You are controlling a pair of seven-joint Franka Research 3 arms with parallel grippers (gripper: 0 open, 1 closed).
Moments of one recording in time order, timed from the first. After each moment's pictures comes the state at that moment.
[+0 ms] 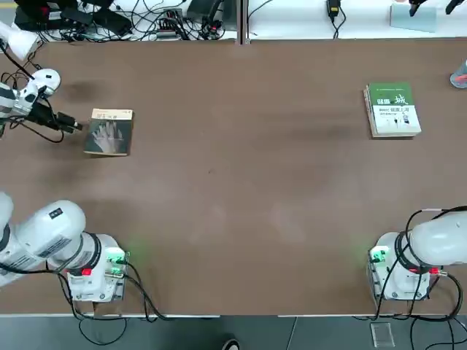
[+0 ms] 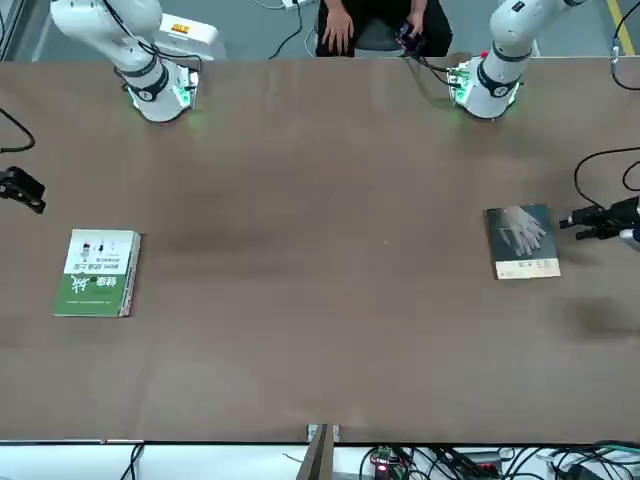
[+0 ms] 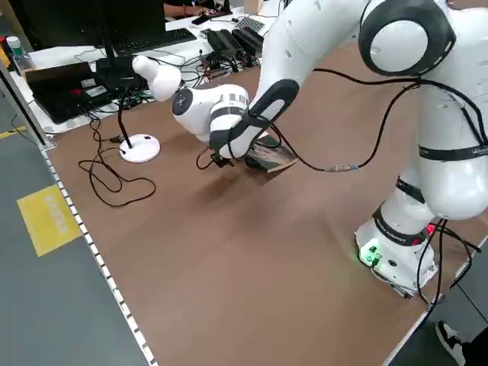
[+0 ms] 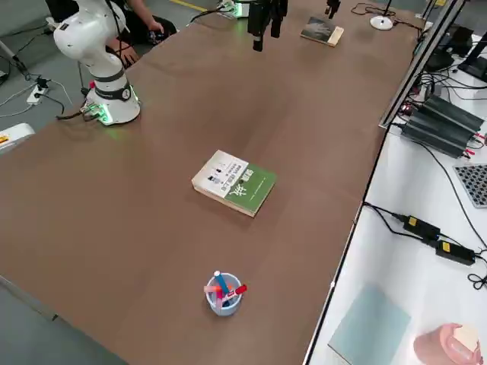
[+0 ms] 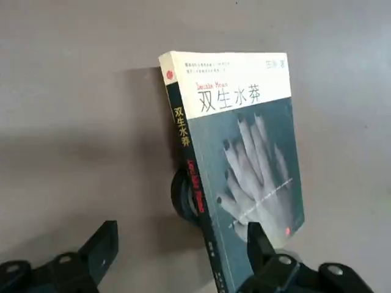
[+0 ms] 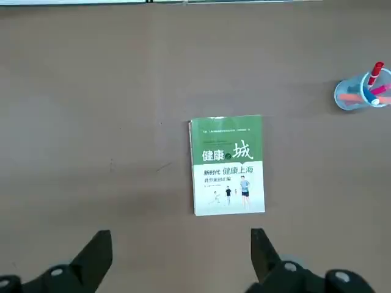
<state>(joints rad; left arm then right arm) 0.66 0.44 -0.17 -2.10 -0.55 2.13 1.06 0.10 0.05 -0.03 -1.50 -0.08 1.63 0.13</state>
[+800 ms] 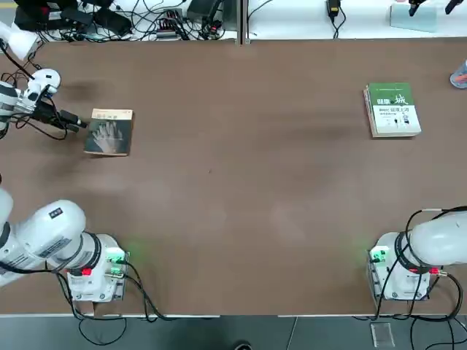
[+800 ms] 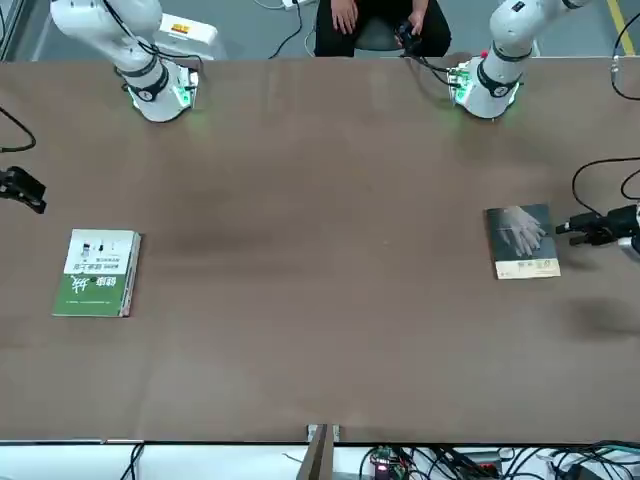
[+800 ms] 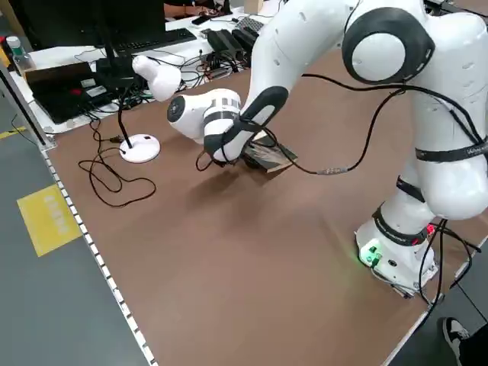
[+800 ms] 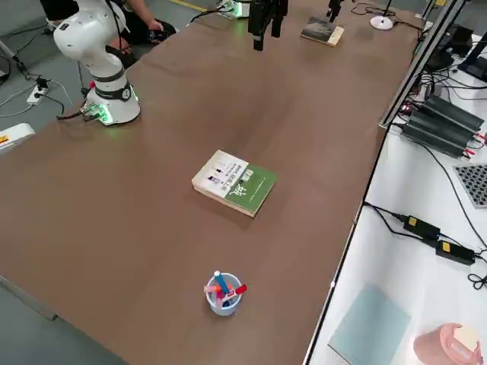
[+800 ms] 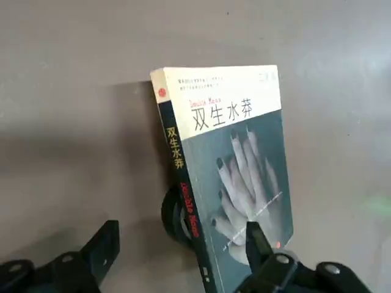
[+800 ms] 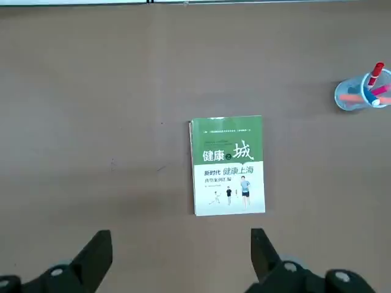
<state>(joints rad) 0.66 0.51 -0.18 -2.02 -0.57 2.06 1.06 0.10 0.05 -0.03 -1.50 -0.08 1.63 0.13</state>
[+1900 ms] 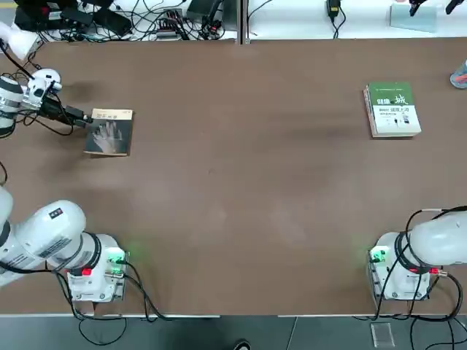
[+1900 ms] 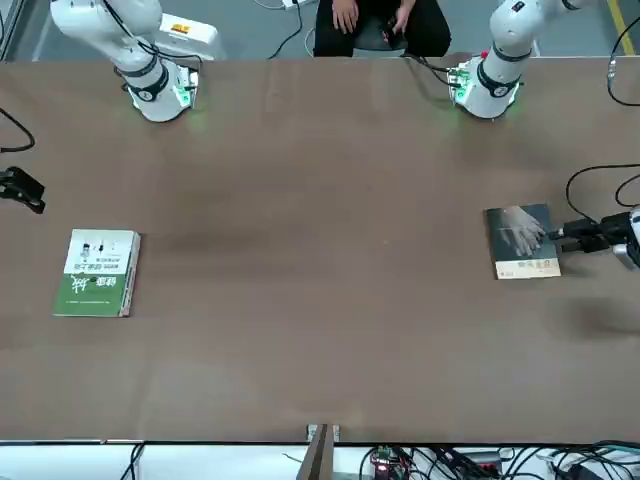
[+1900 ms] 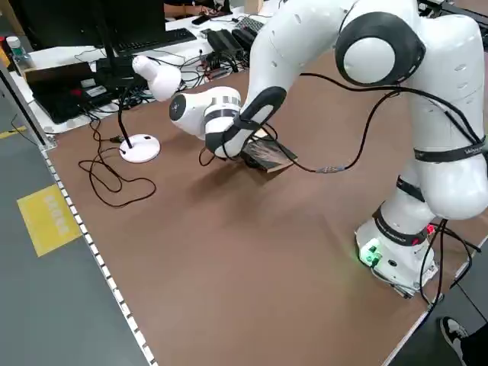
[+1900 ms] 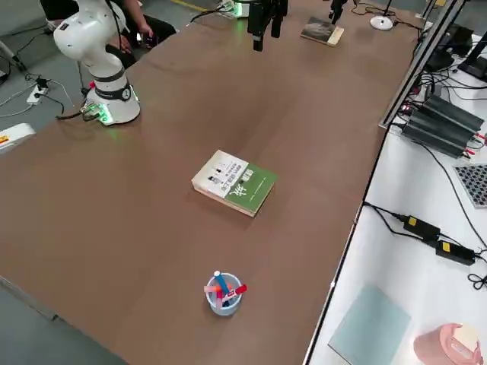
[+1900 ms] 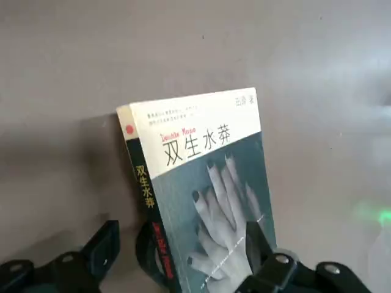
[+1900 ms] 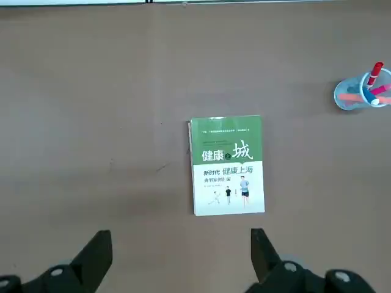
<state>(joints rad) 0.66 0.54 -0.21 -1.99 -0.61 2.06 1.06 0.10 0.05 -0.03 -1.50 -0.08 1.63 0.13</state>
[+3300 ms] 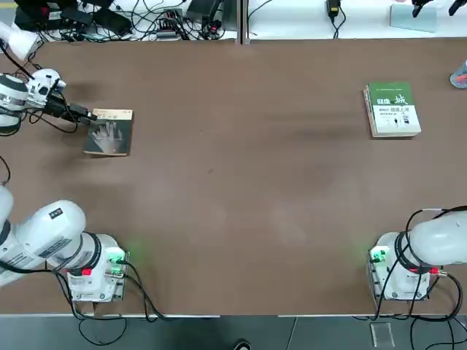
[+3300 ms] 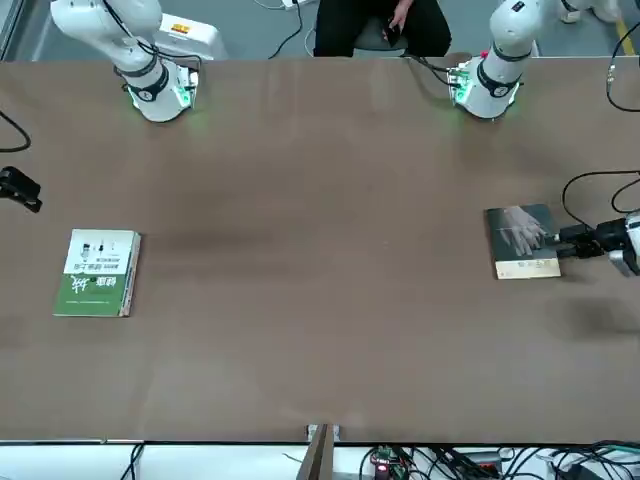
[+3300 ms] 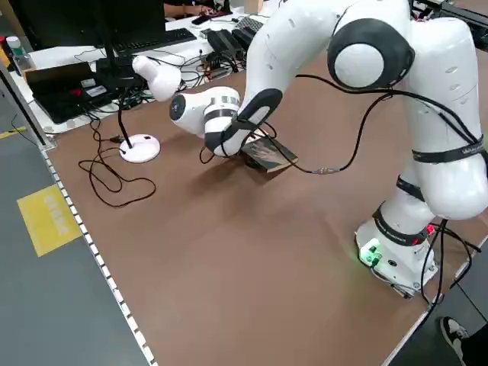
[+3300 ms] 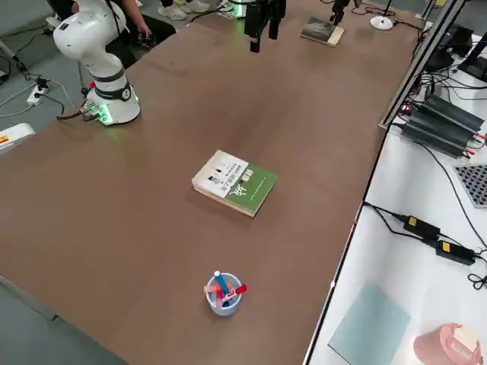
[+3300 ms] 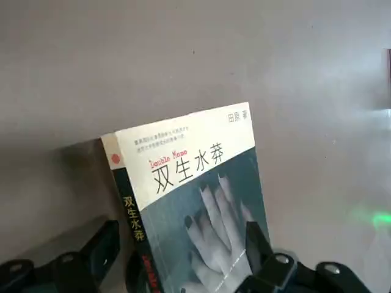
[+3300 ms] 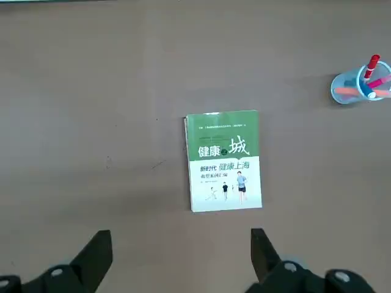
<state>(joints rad) 0.66 0.58 -0.24 -1.96 -0.63 2.06 1.06 0.09 0.05 -0.03 -1.50 -0.08 1.61 0.13</state>
